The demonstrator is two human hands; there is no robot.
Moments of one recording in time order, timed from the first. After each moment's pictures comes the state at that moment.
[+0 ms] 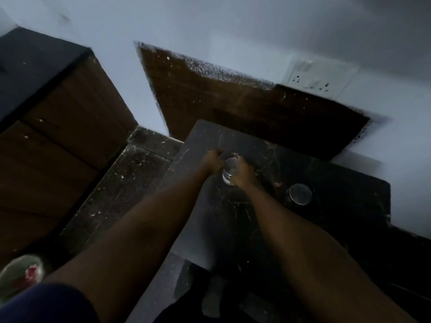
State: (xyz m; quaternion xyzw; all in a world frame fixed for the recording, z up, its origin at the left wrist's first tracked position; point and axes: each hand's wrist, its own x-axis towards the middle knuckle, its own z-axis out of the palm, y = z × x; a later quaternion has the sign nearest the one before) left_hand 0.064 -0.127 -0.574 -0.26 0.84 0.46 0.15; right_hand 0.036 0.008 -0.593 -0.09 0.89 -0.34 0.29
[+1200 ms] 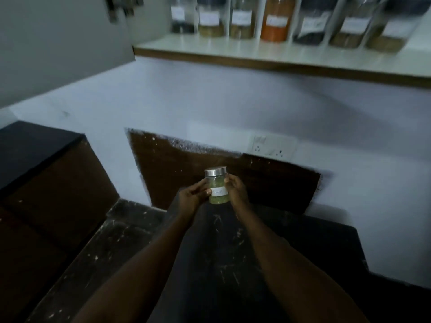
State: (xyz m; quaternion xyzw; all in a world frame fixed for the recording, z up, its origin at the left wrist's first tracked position) left_hand 0.069 -0.127 -0.498 -0.19 0.61 0.76 -0.12; right_hand -0.008 0.010 -0.482 -0.05 0.75 -0.65 0.13
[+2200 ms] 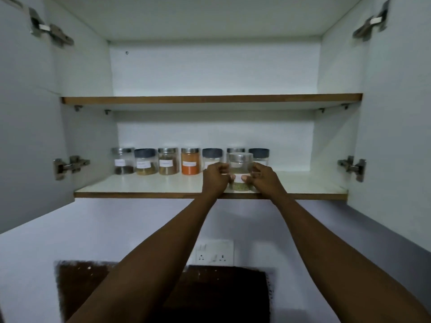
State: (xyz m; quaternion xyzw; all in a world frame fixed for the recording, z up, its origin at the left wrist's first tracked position) left_hand -0.109 0.088 -0.125 0.05 0.79 0.54 -0.28; right_hand -0.123 0.262 -0.124 -0.20 0.82 -0.49 -0.20
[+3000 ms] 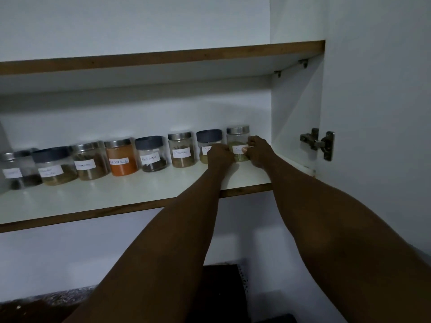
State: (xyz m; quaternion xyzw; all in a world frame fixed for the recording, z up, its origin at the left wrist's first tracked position) left_hand -0.281 0.258 -0.121 0.09 0.87 0.44 -0.22; right_hand -0.297 0.404 -0.122 -0.05 0.84 -0.51 -0.20
